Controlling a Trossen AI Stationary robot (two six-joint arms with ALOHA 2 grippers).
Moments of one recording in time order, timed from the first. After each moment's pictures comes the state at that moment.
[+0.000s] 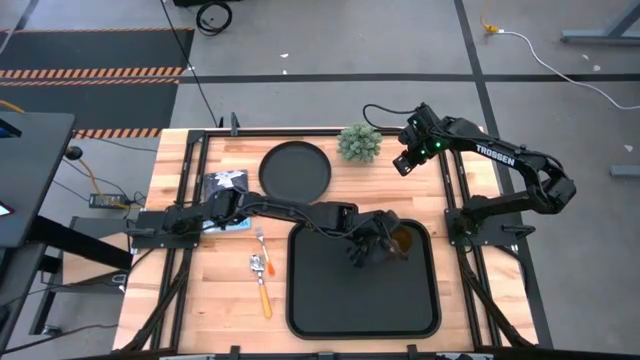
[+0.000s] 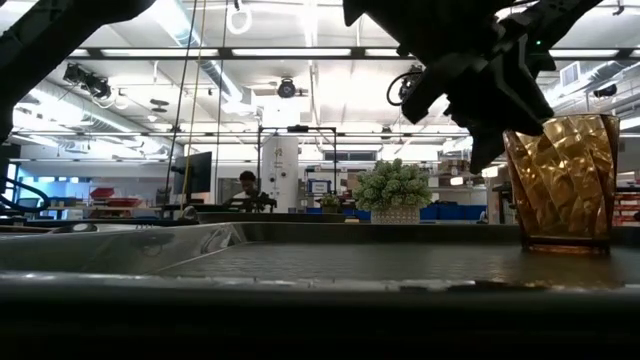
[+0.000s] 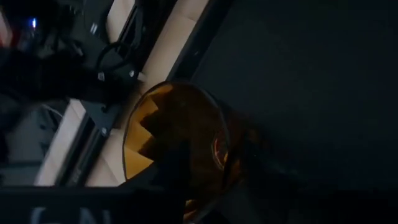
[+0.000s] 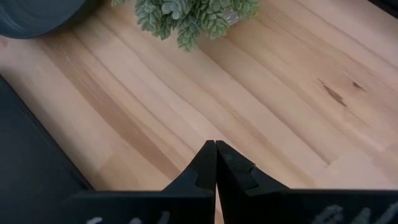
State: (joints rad) left arm -0.12 2.39 2.16 -0.48 -0.01 0.98; right arm -0.86 1.23 0.87 -0.79 -0.27 0.08
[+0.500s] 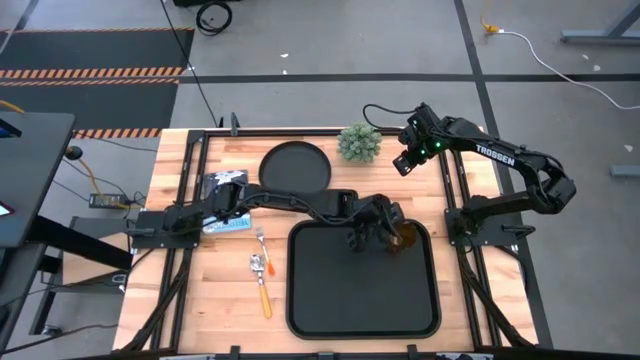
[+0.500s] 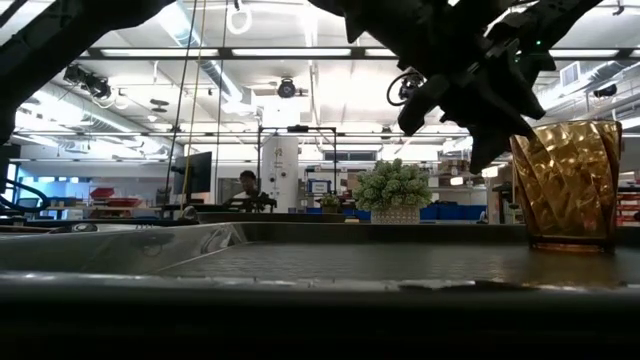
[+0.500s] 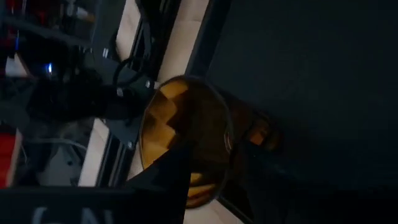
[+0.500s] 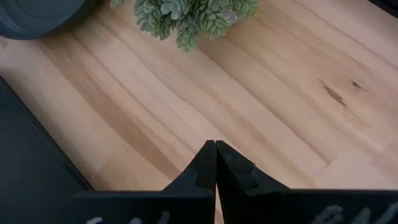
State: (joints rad) left arm -0.06 2.39 2.16 -0.45 0.09 1.18; right arm -0.86 1.23 0.87 -0.79 -0.27 0.08
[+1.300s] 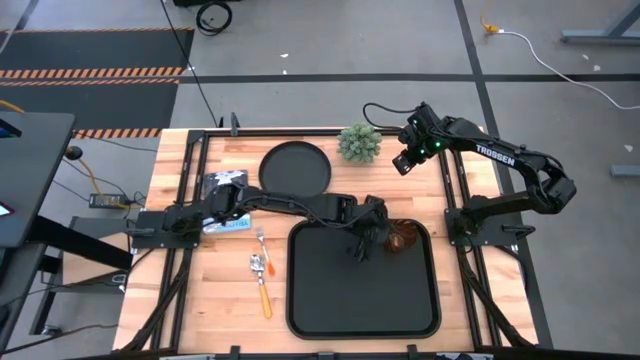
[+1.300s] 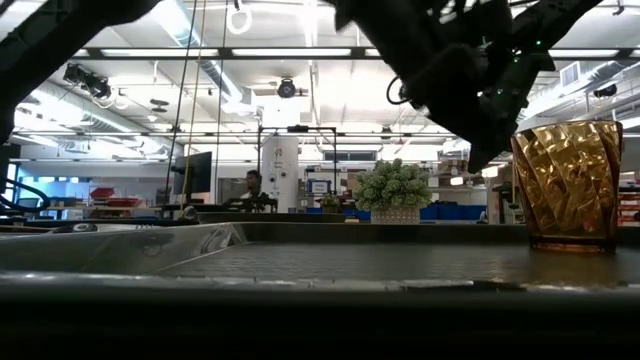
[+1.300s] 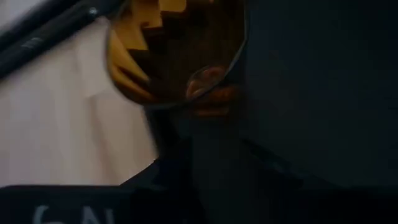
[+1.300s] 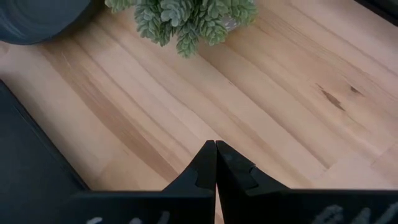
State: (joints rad) left arm -0.08 2.38 2.15 -0.61 -0.05 0.40; right arm -0.86 1.23 0.87 -0.77 -0.26 0.09
